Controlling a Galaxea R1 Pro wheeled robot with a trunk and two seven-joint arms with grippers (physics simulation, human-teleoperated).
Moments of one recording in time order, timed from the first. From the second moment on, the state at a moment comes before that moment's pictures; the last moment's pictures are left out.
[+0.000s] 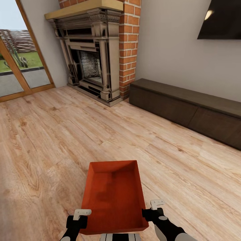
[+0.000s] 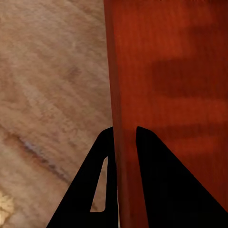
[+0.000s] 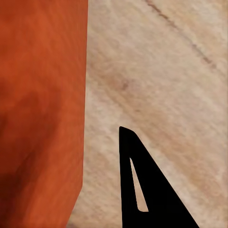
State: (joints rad) left arm -0.35 -0.04 0.03 -0.40 -0.13 -0.29 0.10; right arm -0.58 0.08 0.08 -0.16 0.01 -0.07 -0.08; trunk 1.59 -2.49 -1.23
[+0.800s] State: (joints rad) left arm -0.35 -0.04 0.03 -0.40 -0.13 -0.30 0.10; right arm -0.58 0.09 0.08 -0.16 0.01 -0.07 -0.08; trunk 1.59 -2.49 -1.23
